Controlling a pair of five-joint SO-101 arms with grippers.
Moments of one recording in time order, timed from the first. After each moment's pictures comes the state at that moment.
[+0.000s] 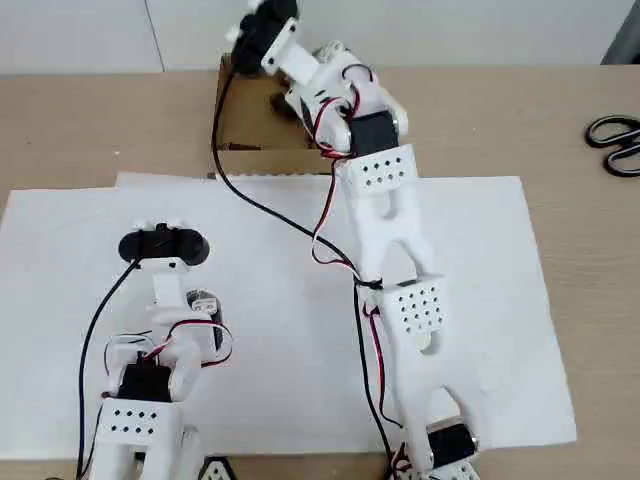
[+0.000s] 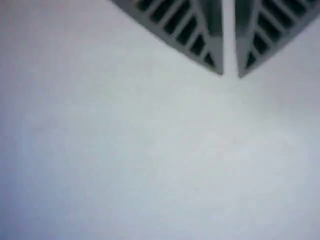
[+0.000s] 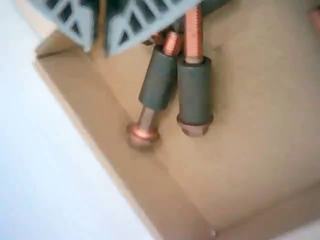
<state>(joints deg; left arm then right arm) 0.2 -68.5 83.9 47.2 11.9 -21.4 57.6 -94.2 68.7 36.6</state>
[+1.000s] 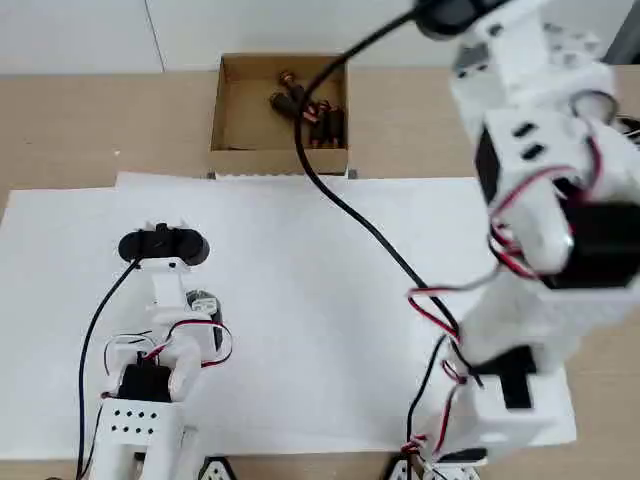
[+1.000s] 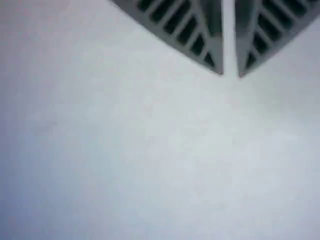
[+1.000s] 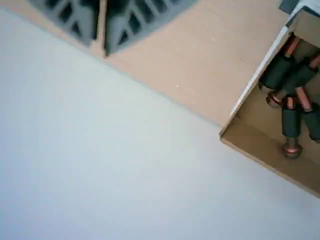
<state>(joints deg) 0.2 -68.5 83.9 47.2 11.9 -3.3 2.0 -79.2 97.0 25.7</state>
